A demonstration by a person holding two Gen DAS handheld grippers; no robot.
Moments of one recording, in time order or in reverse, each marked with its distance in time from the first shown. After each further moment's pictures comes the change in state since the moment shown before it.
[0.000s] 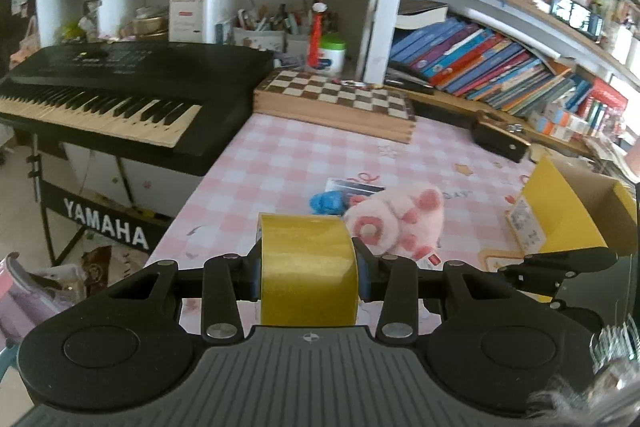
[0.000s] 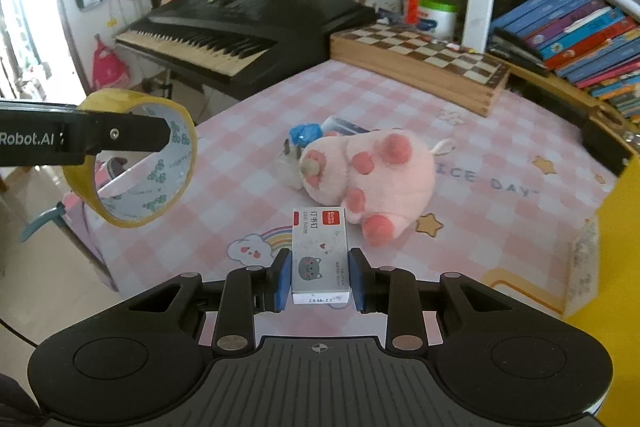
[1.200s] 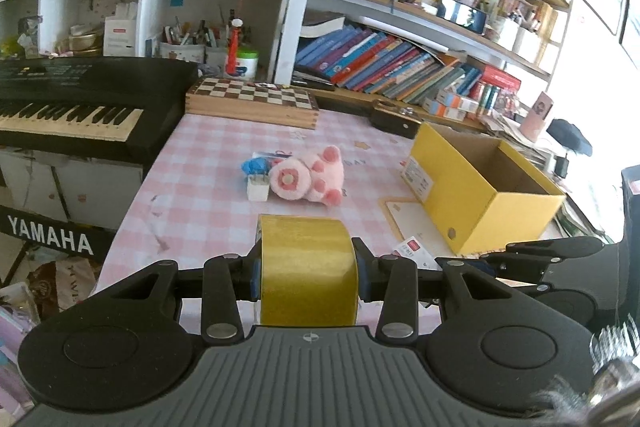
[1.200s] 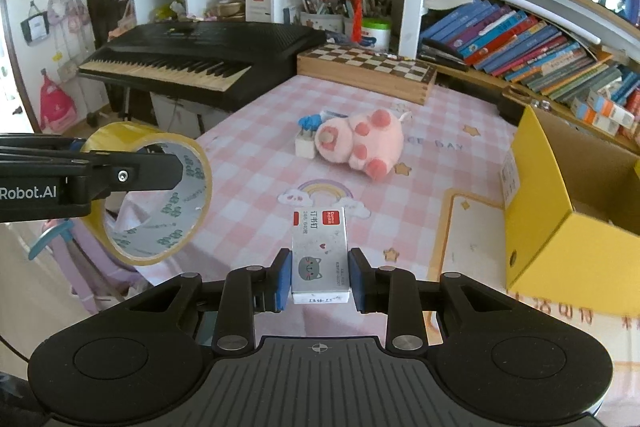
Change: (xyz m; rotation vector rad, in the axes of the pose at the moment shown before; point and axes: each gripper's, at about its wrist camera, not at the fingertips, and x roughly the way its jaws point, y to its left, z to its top) left arm -0.106 0.030 -0.062 0.093 -0.042 -0.282; right arm -0.105 0.098 -0.061 0.133 -0.059 -0.205
